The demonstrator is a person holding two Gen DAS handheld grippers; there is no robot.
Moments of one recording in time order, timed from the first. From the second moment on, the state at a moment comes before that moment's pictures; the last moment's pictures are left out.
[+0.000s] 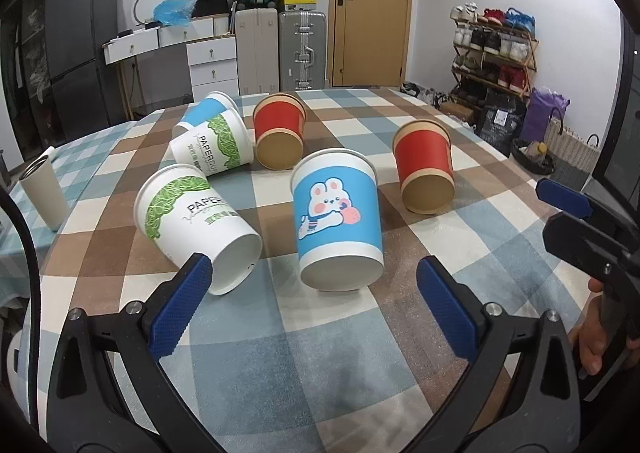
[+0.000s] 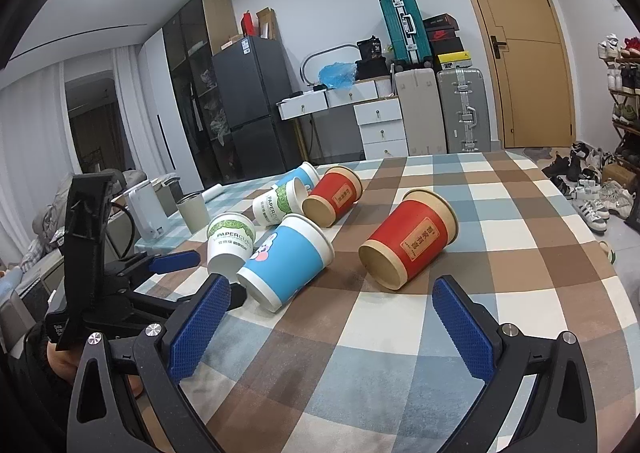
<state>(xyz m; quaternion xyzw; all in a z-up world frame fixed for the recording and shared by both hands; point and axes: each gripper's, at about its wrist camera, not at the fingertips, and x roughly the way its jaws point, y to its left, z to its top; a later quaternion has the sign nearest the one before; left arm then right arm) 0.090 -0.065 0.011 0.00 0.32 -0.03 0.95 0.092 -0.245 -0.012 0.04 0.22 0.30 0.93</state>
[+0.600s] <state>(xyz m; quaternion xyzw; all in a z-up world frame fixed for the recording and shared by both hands) 0.127 -0.079 -0.001 -0.01 0.36 -0.02 0.93 0.097 -0.242 -0.015 0.04 0.23 0.30 0.93</state>
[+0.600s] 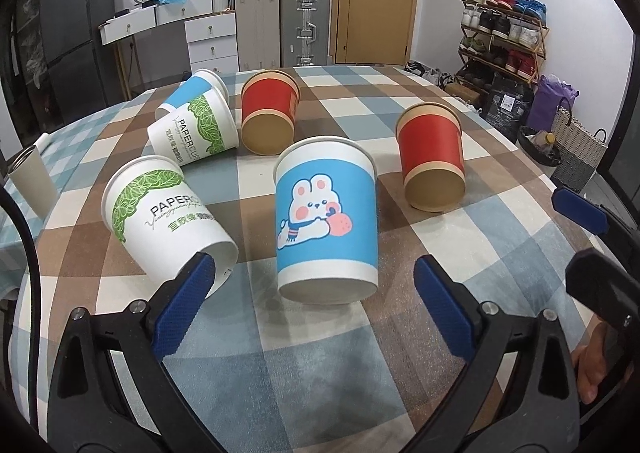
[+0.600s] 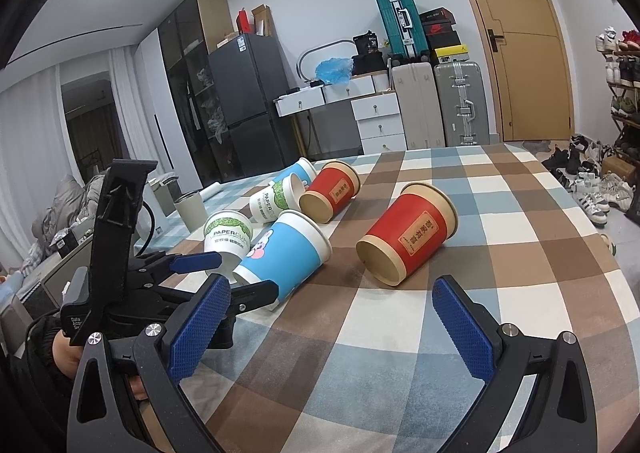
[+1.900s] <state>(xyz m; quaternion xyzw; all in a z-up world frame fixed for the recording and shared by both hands) 0.077 -0.067 0.012 -0.06 0.33 -0.03 0.94 0.094 -0.239 -0.015 0.04 0.23 0.30 0.92</state>
